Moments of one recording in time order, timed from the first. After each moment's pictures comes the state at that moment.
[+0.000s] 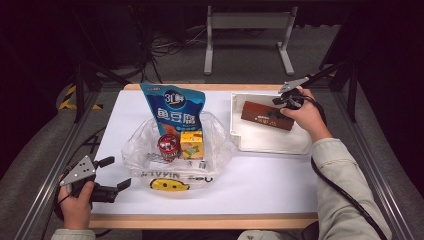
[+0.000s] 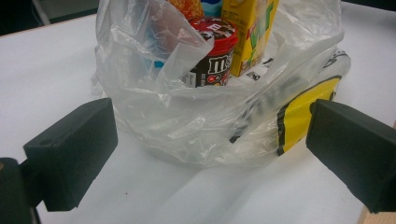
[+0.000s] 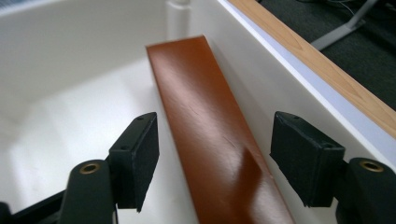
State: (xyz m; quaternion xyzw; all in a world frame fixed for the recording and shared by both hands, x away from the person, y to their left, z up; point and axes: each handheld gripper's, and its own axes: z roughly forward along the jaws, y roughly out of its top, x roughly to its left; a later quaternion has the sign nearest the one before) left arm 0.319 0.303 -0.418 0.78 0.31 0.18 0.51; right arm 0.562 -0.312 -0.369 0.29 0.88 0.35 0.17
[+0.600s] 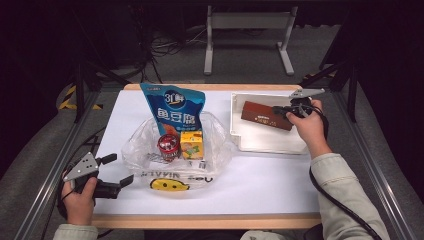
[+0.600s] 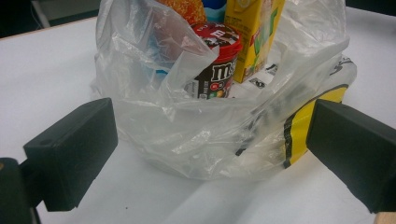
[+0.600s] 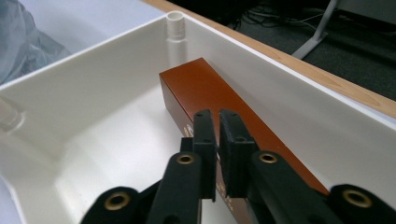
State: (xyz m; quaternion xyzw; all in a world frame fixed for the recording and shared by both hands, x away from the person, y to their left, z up) left arm 0.329 0.298 -0.418 0.78 0.31 0.18 0.51; right arm 0.515 -0.320 -0.370 0.37 0.80 0.42 0.20
